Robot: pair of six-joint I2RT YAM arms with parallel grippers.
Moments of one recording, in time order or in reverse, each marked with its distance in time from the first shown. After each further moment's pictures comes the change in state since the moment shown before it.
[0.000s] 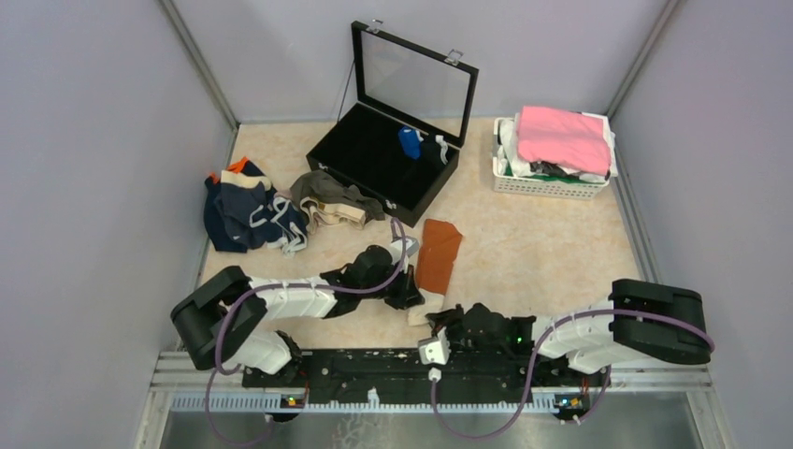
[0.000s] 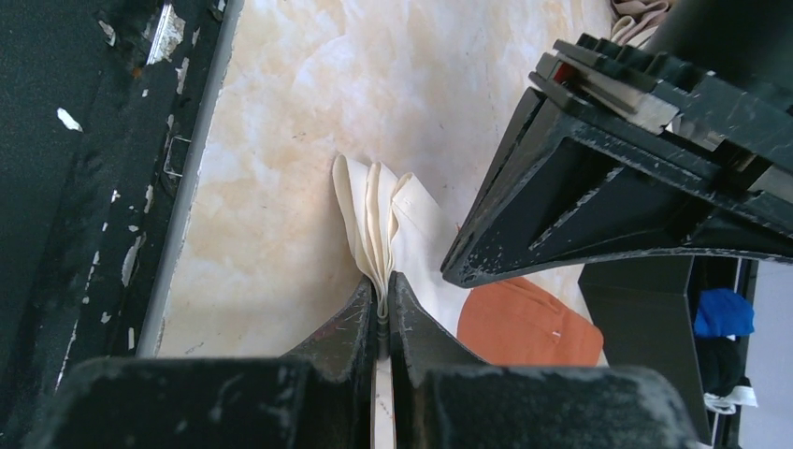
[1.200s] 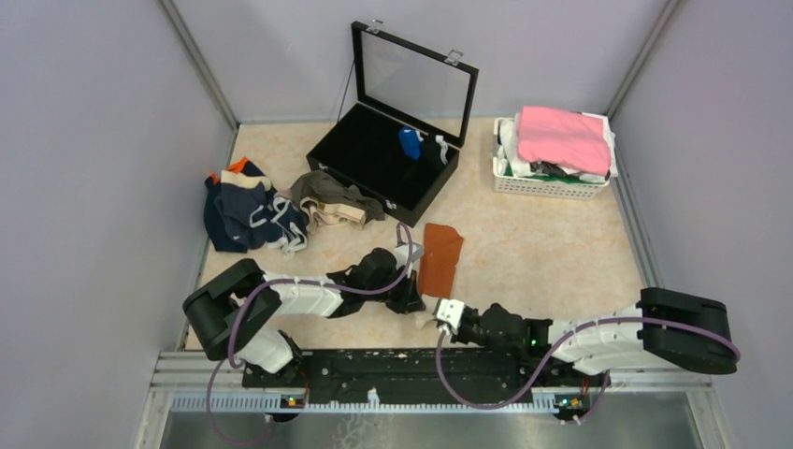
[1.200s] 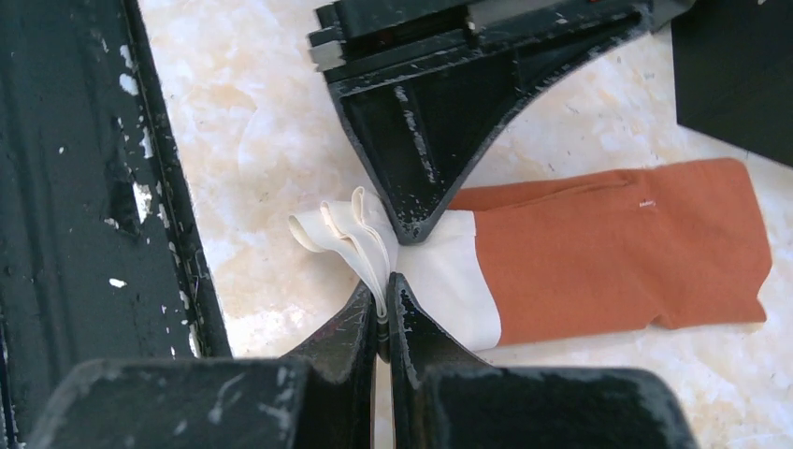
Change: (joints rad) left arm -0.002 0.095 0.007 0.029 0.034 0.018; right arm -0.001 -0.158 -0.077 0.061 0.133 0.676
